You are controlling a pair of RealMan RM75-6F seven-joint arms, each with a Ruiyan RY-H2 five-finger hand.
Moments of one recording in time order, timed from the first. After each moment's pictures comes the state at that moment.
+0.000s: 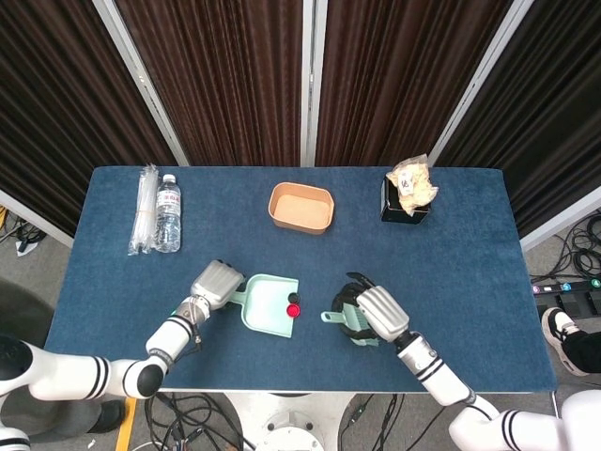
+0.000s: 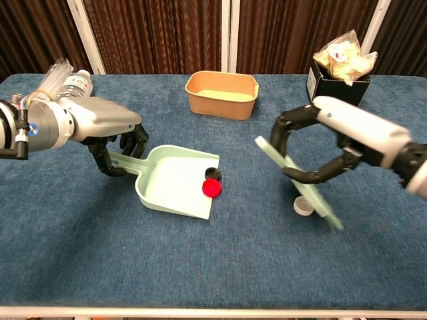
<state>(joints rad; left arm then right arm) -0.99 -1.51 0.00 -1.62 0.65 0.90 0.75 0.60 -1.64 -0.03 -1.35 -1.59 1.22 0.28</state>
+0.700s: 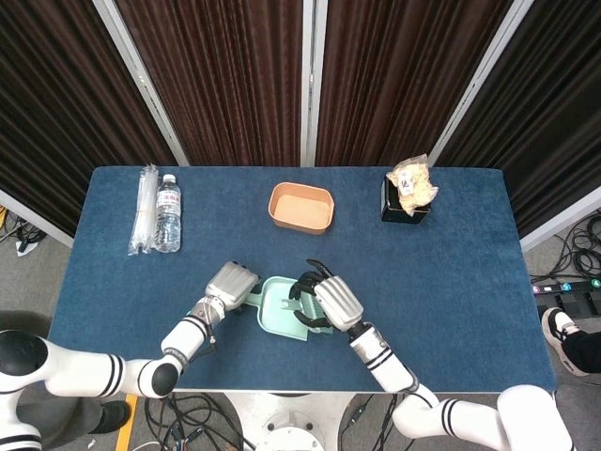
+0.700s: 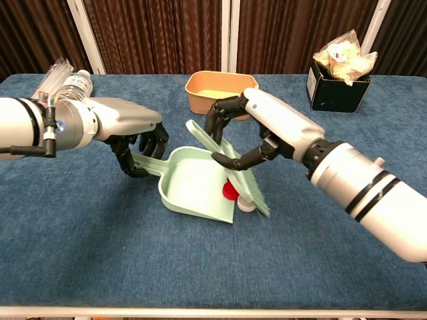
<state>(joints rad) -1.05 -1.56 -0.04 -1.63 0.57 0.88 0.74 0.66 -1.93 0.12 -1.16 -1.55 1.20 0.26</state>
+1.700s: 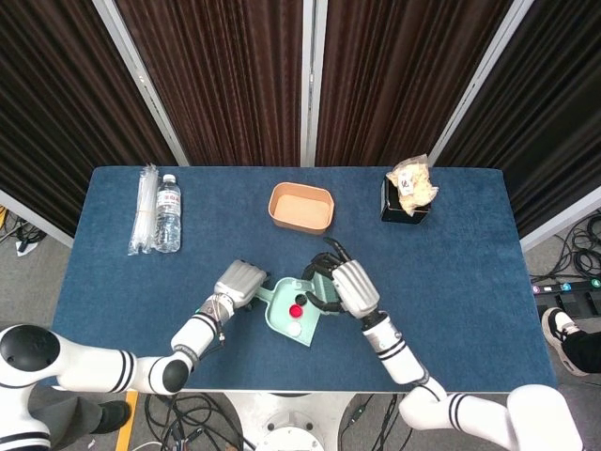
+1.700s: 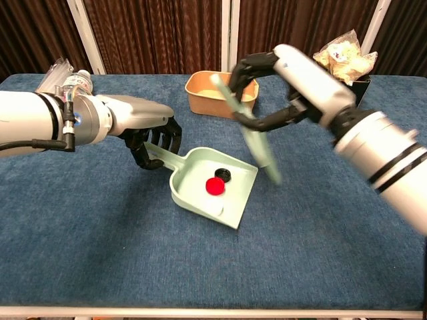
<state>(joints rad) -1.09 -1.57 -0.05 -1.63 0.51 0.90 0.69 0.65 -1.83 0.15 -1.17 -1.58 1.29 0.29</state>
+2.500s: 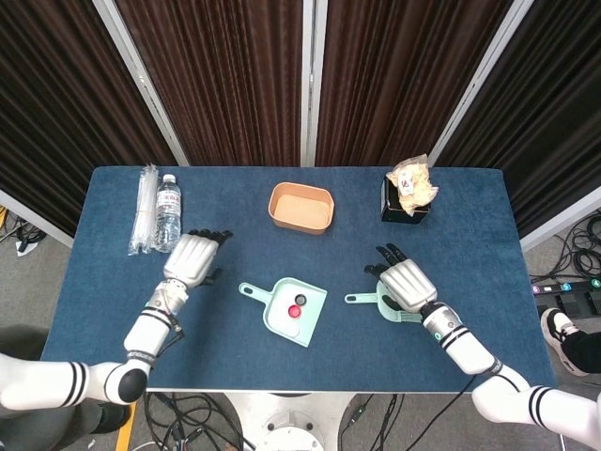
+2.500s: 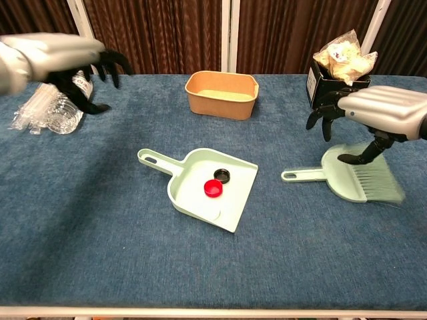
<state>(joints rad) -0.89 -1.38 -0.04 -1.72 0.77 1.17 0.52 0.65 -1.44 0.04 -1.36 -1.42 0.93 -0.18</state>
